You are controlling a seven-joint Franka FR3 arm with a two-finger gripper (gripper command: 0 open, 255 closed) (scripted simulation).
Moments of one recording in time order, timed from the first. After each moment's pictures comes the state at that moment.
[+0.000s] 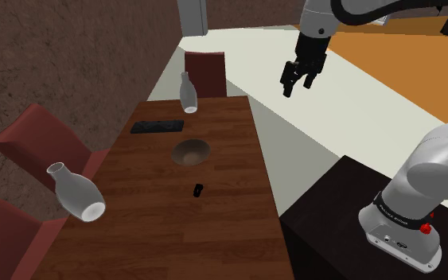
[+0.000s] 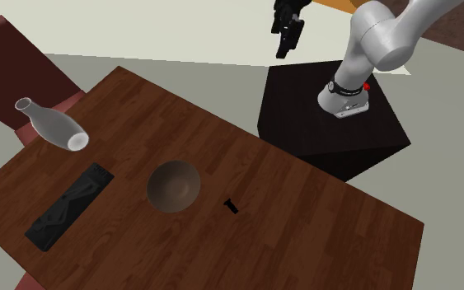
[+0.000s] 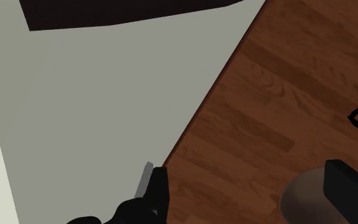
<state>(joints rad) 0.01 -0.67 0.21 -2.34 0.11 1.79 0.24</state>
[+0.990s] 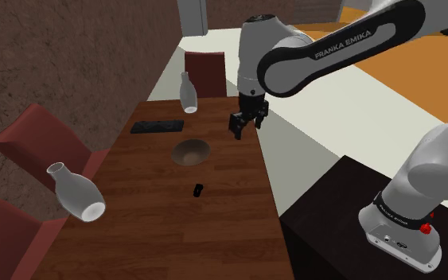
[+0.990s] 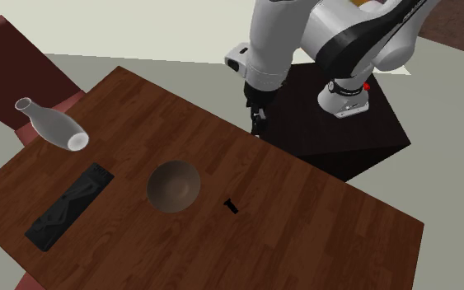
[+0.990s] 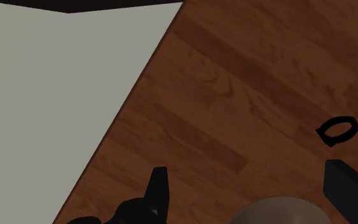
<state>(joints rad) 0.04 -0.21 0.44 -2.28 0.07 2.14 0.45</state>
